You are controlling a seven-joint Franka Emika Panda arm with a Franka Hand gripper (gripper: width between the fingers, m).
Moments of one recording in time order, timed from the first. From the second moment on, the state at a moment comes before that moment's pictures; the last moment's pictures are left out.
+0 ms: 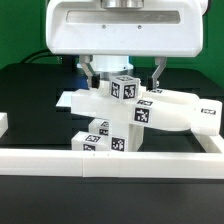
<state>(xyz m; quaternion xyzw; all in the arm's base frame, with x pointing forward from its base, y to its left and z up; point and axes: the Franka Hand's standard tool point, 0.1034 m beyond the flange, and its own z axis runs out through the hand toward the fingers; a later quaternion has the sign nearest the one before) 0.642 -0.010 0.117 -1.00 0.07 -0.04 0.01</state>
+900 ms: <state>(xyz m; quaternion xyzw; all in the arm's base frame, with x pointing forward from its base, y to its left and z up) 0.638 -0.008 0.114 -0.99 -0.11 -0.03 -0.01</state>
